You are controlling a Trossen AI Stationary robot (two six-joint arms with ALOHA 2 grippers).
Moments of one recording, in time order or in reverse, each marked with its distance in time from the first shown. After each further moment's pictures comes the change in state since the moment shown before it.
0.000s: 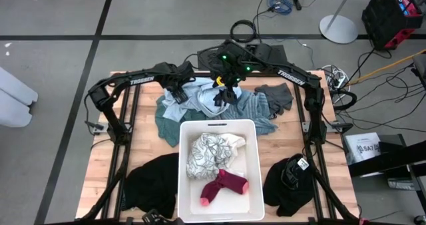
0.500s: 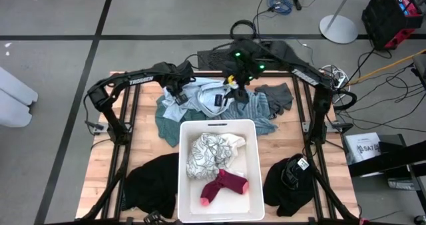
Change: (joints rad) left arm -0.004 -0.020 0.000 -0.012 0.073 0.036; right arm 0.003 -0.115 -0.001 -0.104 0.066 0.015
